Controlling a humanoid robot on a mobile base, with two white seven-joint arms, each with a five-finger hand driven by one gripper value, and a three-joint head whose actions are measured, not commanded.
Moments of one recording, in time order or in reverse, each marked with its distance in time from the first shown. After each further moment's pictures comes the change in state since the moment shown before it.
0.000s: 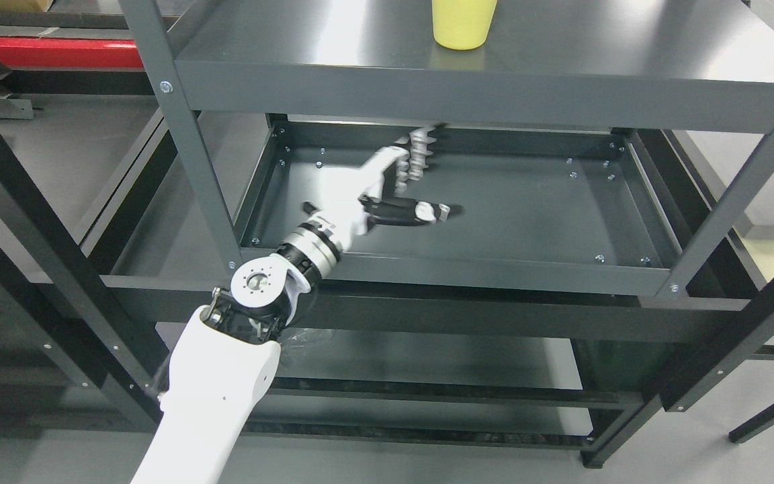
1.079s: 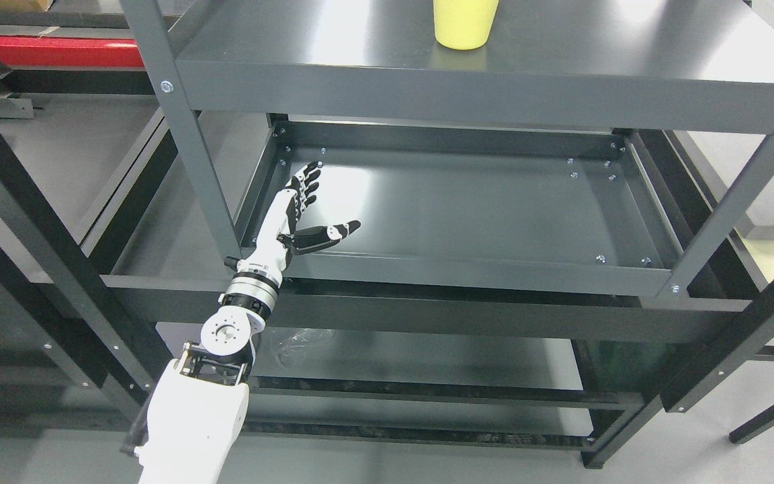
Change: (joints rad) left arm 0.129 -0.006 0.145 0.085 -0.141 -0.063 0.154; right arm 0.000 0.000 0.000 0.000 0.000 -0.003 0.000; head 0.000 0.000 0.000
